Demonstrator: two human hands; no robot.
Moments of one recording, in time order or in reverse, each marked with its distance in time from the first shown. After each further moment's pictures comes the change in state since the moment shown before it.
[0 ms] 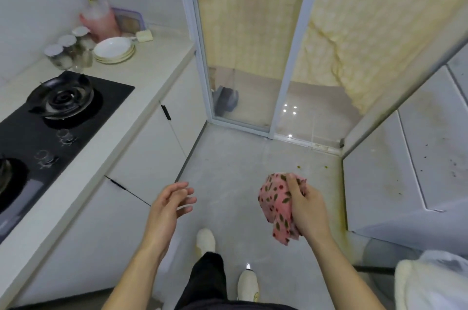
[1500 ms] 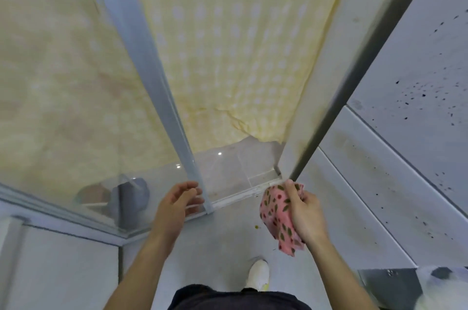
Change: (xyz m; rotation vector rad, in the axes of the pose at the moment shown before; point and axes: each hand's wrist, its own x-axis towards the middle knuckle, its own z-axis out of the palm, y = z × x) left_hand 0.402 0.211 0.486 0.346 -0.635 0.001; right_hand 0.442 -0.101 -0.125 0.302 0.548 0.303
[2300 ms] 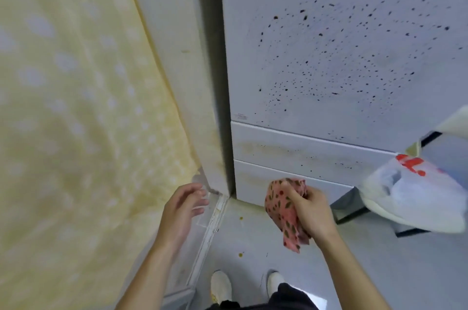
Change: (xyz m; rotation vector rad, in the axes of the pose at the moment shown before) left_hand 0.177 0.121 0.221 0.389 -0.797 0.082; right_hand 0.065 -0.032 -0.054 0.249 0.645 0.321
